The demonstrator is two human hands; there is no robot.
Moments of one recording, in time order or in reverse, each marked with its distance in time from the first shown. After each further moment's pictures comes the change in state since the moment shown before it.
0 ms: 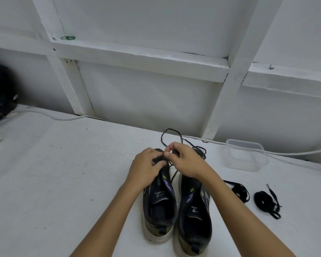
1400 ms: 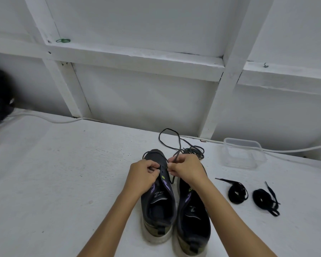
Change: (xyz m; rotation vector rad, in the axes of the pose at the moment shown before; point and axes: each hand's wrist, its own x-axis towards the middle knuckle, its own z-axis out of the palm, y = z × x) left_hand -0.012 -0.012 0.015 -0.081 0.024 -0.186; right_hand -0.012 0.019 0.025 0.445 0.235 0.403
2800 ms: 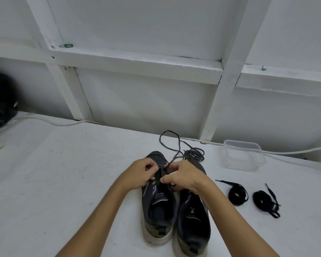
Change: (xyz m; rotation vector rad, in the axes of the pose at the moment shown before) left_hand 0.020 -0.013 -0.021 -0.114 -0.309 0.035; right_hand -0.013 -0.008 -0.005 -0.264 -0.301 0.060
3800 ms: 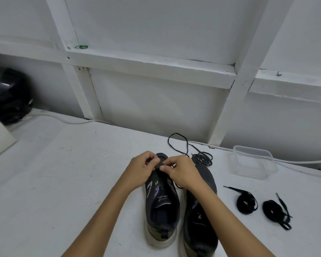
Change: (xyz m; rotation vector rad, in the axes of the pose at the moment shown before) left_hand -0.011 0.009 -0.016 -0.015 0.235 0.048; right_hand 0.023 -0.015 0.019 -0.286 0.225 -0.338
